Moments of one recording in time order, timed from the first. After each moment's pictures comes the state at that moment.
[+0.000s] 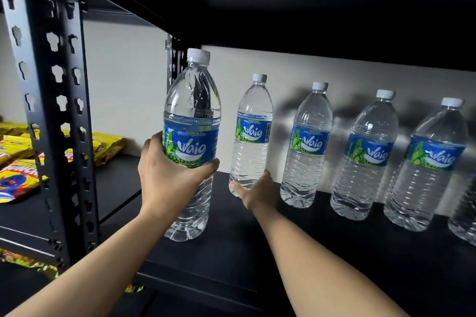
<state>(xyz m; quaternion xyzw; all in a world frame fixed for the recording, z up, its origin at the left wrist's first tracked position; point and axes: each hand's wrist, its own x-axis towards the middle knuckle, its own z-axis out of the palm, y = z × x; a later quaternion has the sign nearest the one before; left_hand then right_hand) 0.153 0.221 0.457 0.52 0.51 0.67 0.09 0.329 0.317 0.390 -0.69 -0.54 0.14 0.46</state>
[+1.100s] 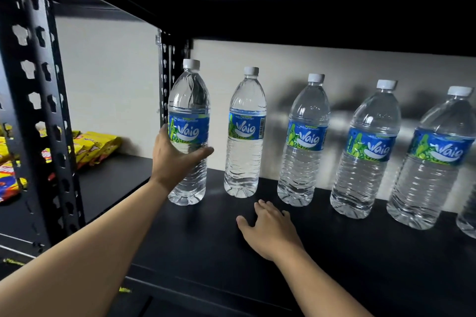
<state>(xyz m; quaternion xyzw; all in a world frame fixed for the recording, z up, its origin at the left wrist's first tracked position) 0.150 0.332 0.436 0.58 0.53 0.61 0.12 0.363 0.247 0.371 -0.70 -0.70 0.06 0.13</state>
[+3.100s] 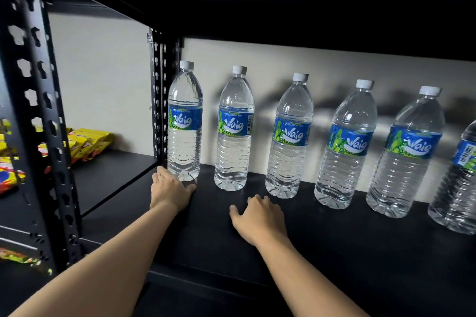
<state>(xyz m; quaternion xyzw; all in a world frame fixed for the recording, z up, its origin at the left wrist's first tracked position) 0.167 0.334 0.363 0.61 0.73 0.30 0.07 0.355 0.227 0.387 -0.75 -0.64 0.01 0.15</state>
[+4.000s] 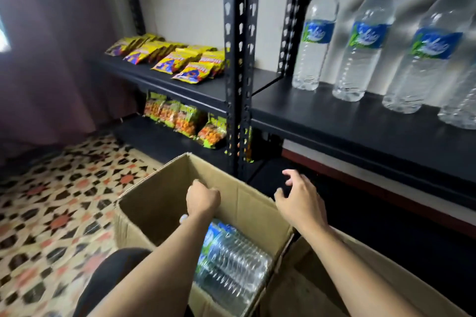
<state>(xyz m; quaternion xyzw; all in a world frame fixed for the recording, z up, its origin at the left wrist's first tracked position) 0.012 0.007 0.229 0.29 0.85 0.36 0.26 0.222 0.015 0.280 -0.62 -0.73 0.15 0.26</state>
